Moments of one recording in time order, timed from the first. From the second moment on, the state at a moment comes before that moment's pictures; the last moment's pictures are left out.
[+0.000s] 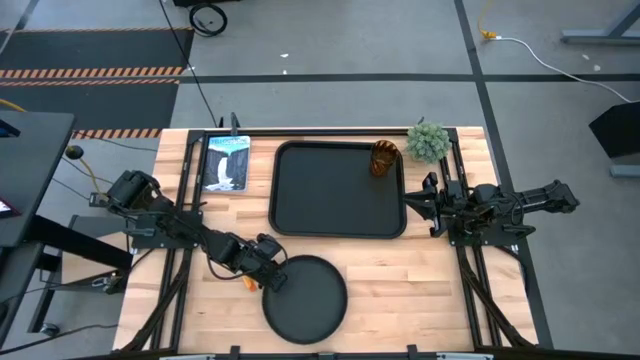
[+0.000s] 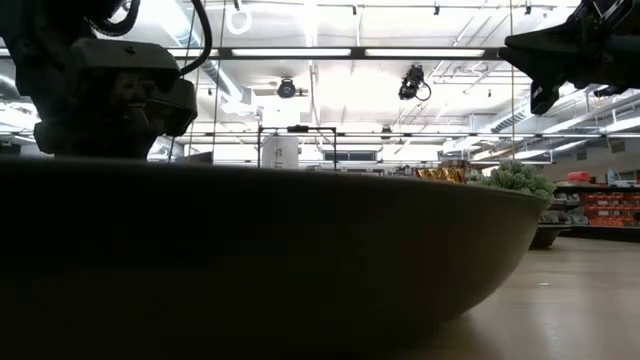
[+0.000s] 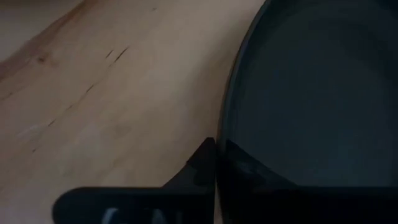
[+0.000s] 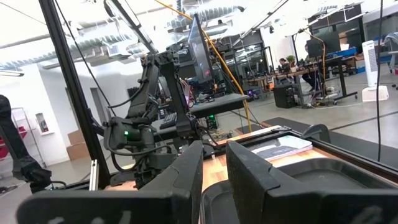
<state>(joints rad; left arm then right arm) -0.50 1.60 0.75 -0.20 -0.26 -1.27 0.15 0.08 0.01 0.31 0.27 0.17</state>
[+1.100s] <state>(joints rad) -0.08 1.53 0.75 0.00 -0.11 -1.02 0.15 0.08 0.01 0.31 0.27 0.17</state>
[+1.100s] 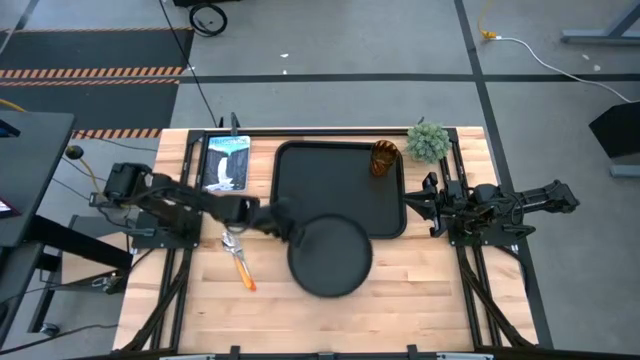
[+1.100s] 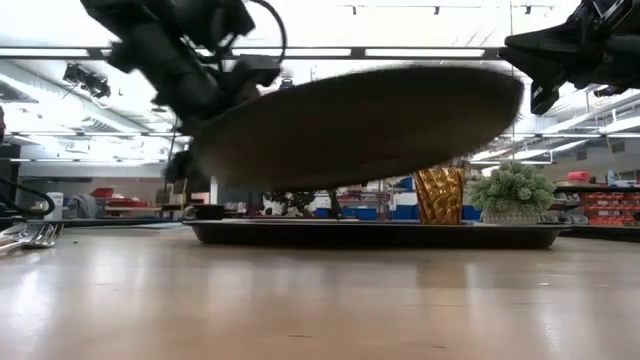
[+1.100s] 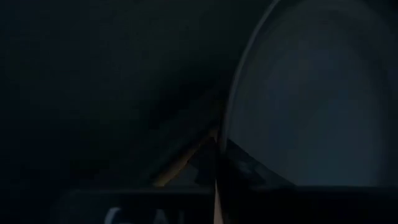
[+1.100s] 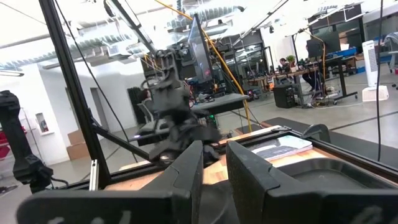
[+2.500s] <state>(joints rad) 0.40 1.98 1.30 -0.29 -0.01 -0.55 0.15 0.08 0.01 0.32 0.26 0.17</state>
